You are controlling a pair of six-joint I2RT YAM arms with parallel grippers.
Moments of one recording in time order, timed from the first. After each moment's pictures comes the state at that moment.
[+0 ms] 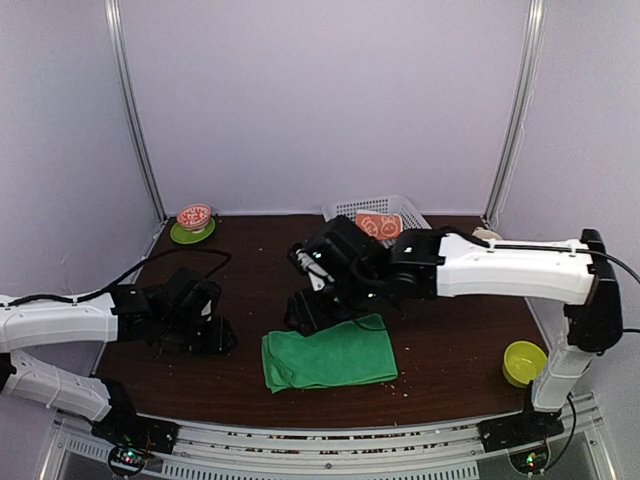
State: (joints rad) left arm -0.85 1.13 0.64 -0.50 -0.10 -0.79; right arm 1.18 1.78 1.56 -0.63 0.04 0.58
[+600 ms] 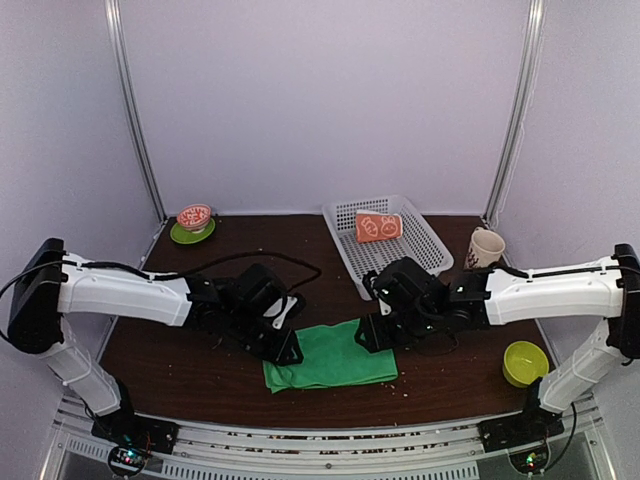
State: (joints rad) left arm -1.01 1.58 0.94 -0.36 0.20 -0.58; right arm 1.06 1.47 0.97 -0.43 0.12 0.68
